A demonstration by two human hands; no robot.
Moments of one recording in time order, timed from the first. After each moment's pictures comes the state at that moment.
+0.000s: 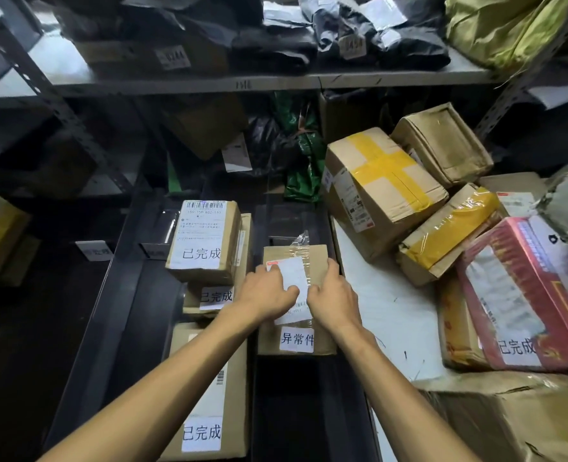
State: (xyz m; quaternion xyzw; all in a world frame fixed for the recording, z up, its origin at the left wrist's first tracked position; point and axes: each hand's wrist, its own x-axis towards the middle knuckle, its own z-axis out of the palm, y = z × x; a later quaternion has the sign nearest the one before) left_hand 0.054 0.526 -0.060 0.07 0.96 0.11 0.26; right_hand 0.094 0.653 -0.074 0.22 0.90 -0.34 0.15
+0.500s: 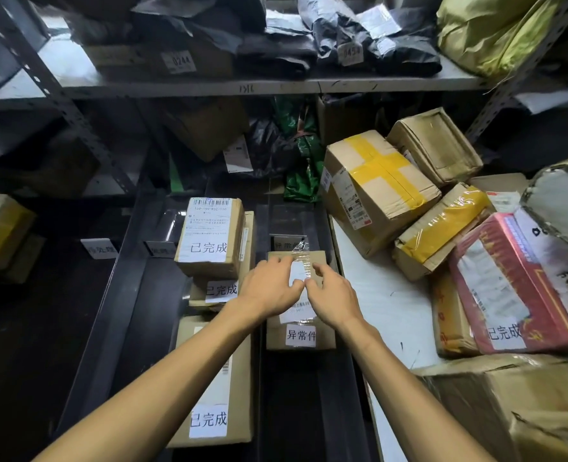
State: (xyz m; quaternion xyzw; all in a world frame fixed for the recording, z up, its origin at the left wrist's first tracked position) left_hand 0.062 0.521 -0.060 0.15 0.96 0.15 0.19; right_hand 0.106 0.651 -0.068 0.19 0.89 -0.40 0.14
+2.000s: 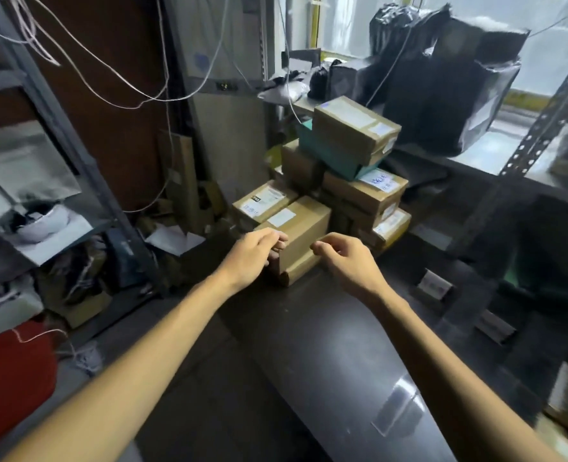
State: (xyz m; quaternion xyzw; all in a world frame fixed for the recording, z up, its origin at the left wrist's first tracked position) left_hand 0.300 -0.118 0.068 -0.24 0.79 0.54 -0.13; right_hand 0.195 0.047 0.085 -0.31 0.83 -0.43 0.17
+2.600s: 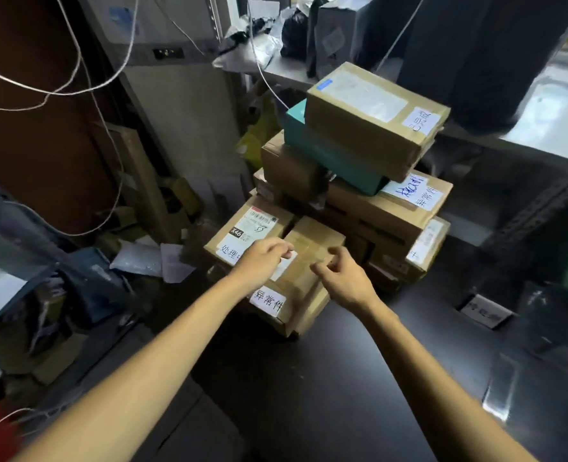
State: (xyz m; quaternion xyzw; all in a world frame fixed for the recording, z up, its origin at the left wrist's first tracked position) left_hand 0.104 -0.271 -0.013 -0.26 0.79 0.55 0.01; right_hand 0.041 -0.107 -0.016 -0.12 0.87 -0.39 0.29
